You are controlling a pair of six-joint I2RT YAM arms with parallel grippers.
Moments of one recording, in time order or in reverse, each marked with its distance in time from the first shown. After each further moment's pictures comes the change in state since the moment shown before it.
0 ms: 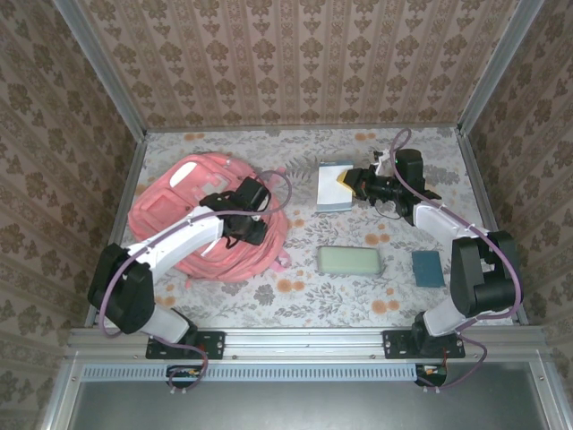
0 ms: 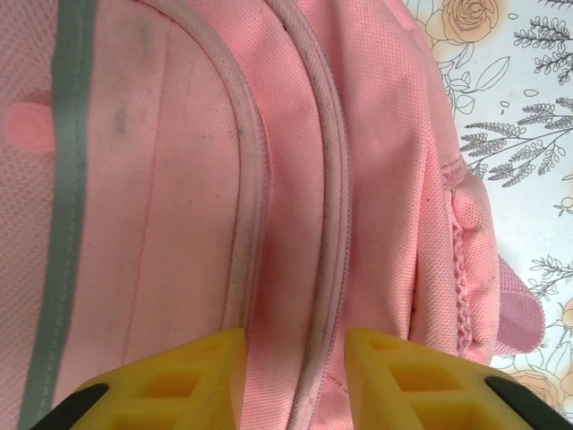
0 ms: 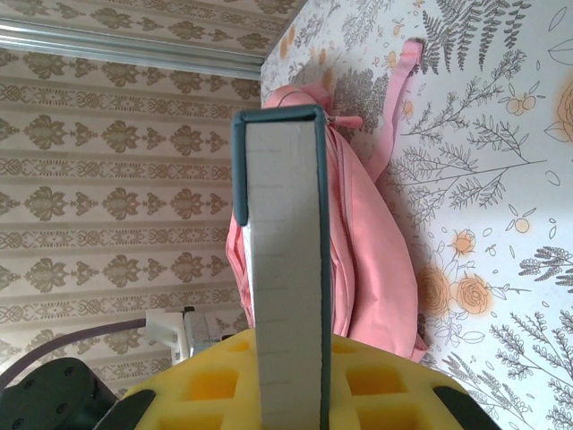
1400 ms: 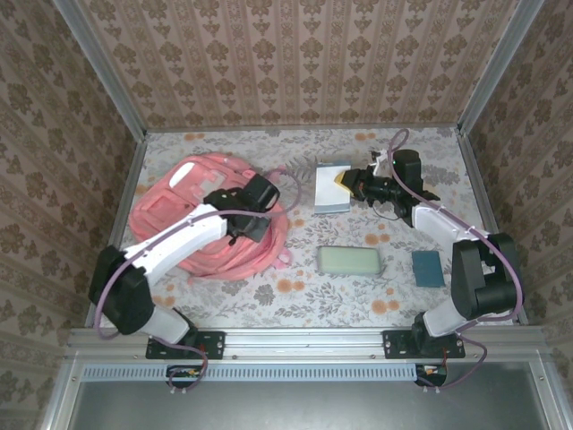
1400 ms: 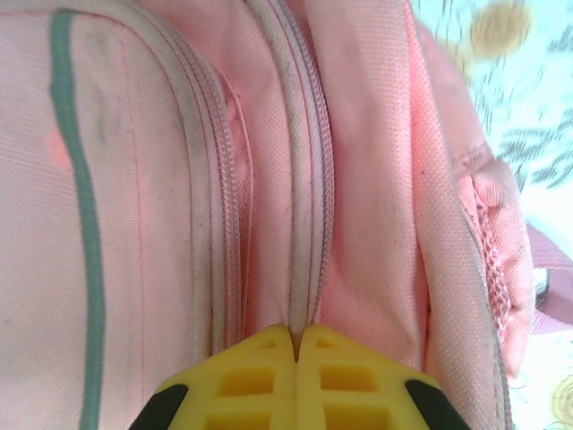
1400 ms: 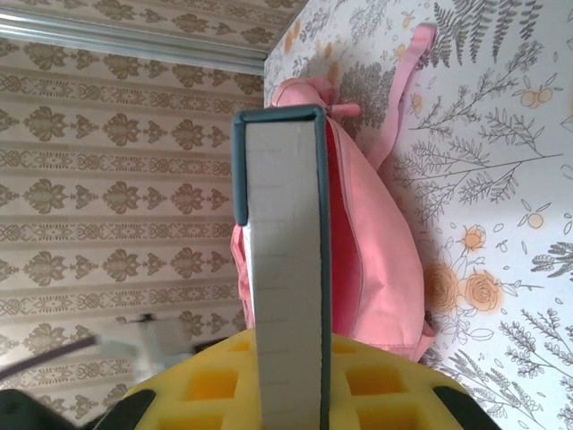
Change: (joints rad) left arm -0.063 -0.024 0.118 -0.103 -0.195 0.057; right arm 0.030 -0.016 -0.005 0.000 0.014 0.001
